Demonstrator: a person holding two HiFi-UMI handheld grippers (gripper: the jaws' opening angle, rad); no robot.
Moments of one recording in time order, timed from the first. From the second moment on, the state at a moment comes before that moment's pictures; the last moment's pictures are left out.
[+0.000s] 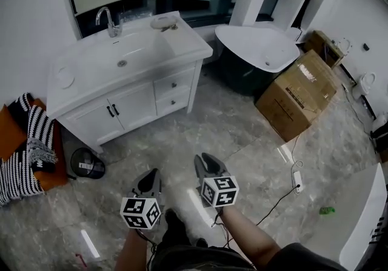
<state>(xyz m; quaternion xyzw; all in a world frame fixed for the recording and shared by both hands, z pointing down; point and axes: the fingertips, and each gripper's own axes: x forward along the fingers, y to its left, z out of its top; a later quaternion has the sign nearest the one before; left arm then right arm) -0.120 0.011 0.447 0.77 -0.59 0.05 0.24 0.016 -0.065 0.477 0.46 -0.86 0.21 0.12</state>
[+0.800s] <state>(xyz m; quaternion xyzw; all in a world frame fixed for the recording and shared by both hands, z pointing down) -0.054 0.119 0.426 0.74 -0.63 0.03 0.22 0.091 0.057 0.442 0.42 -0.88 0.17 0.10</state>
